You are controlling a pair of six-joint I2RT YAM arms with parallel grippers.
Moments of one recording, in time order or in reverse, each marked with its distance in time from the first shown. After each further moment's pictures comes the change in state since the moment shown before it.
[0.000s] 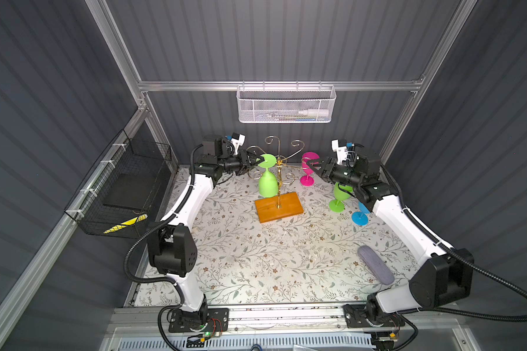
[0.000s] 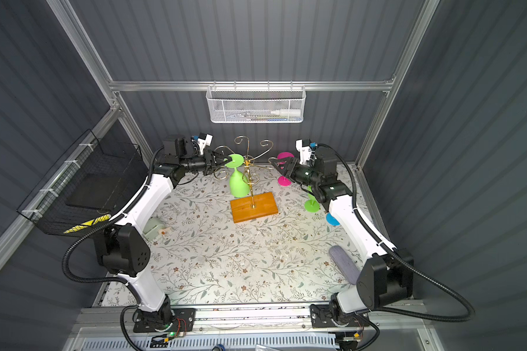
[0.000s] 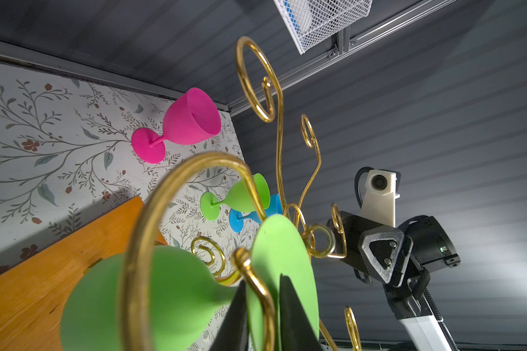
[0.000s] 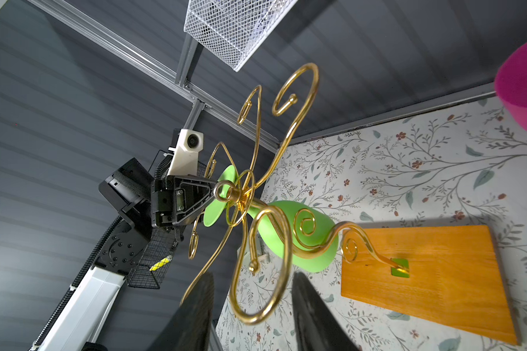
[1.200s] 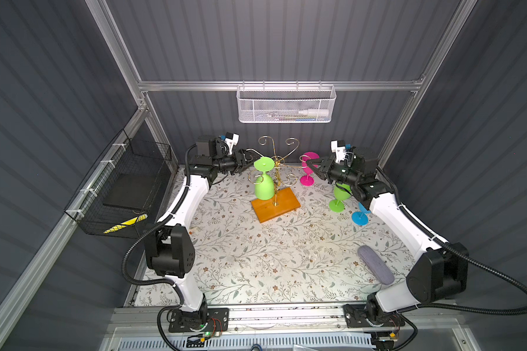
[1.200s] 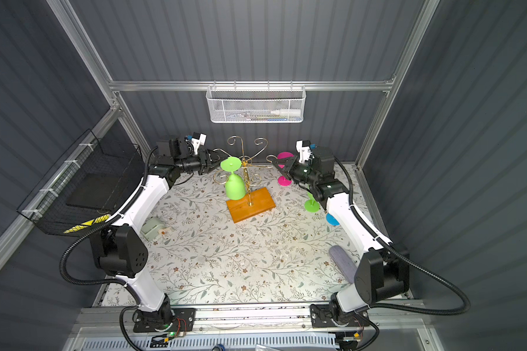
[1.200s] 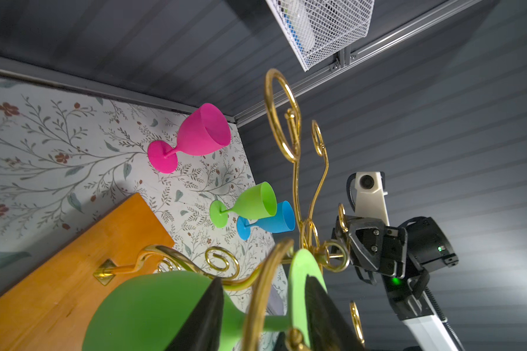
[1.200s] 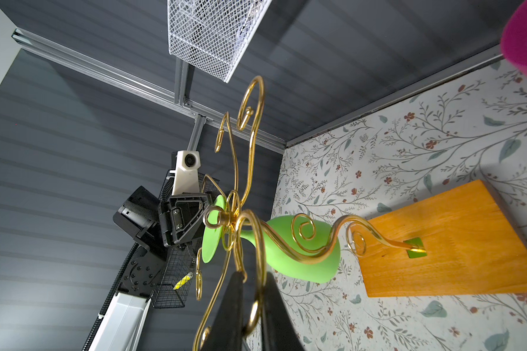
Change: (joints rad) left arm 0.039 -0.018 -0.035 0.028 0.004 0.017; right arm 0.003 0.031 0.008 0.034 0.026 0.159
